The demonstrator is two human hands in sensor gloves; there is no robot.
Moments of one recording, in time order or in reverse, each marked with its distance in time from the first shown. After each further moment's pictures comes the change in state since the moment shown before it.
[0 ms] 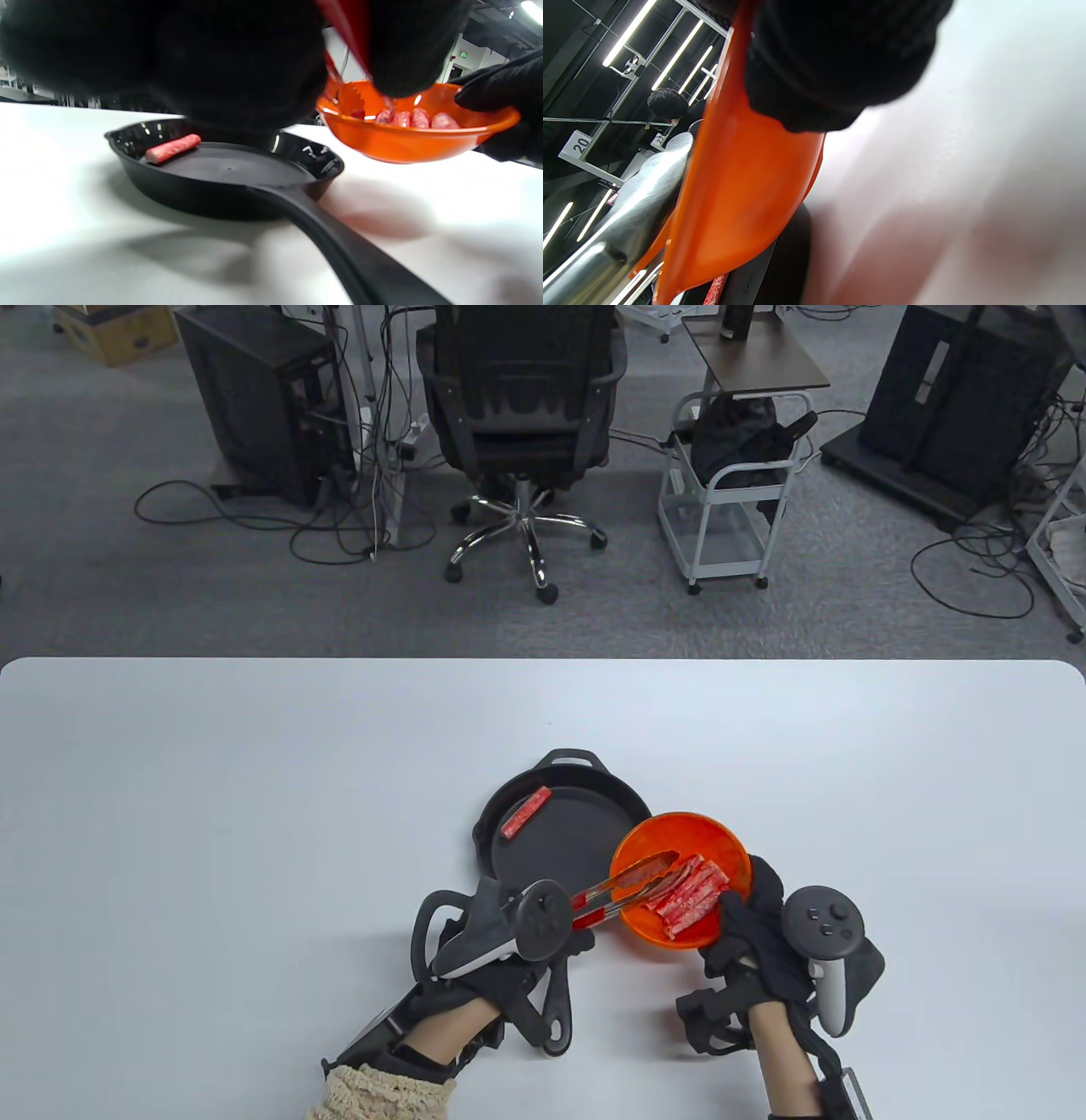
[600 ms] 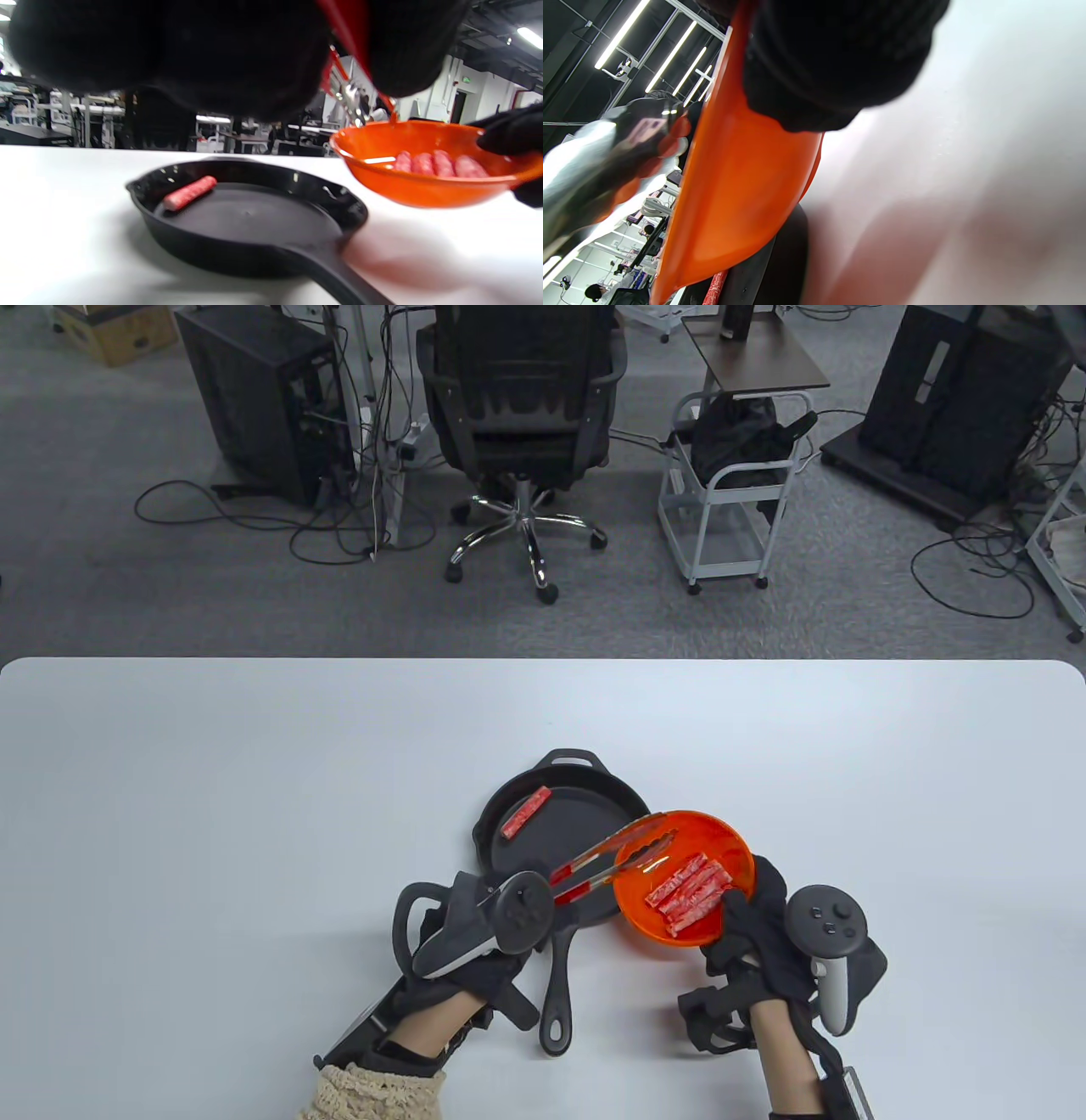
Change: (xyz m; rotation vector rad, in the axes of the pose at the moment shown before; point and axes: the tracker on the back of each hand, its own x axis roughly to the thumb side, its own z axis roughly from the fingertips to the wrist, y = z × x) left_hand -0.006 0.014 0.005 0.113 0.021 -0.033; right_hand 0.000 -0.001 -0.001 -0.002 0.021 -0.011
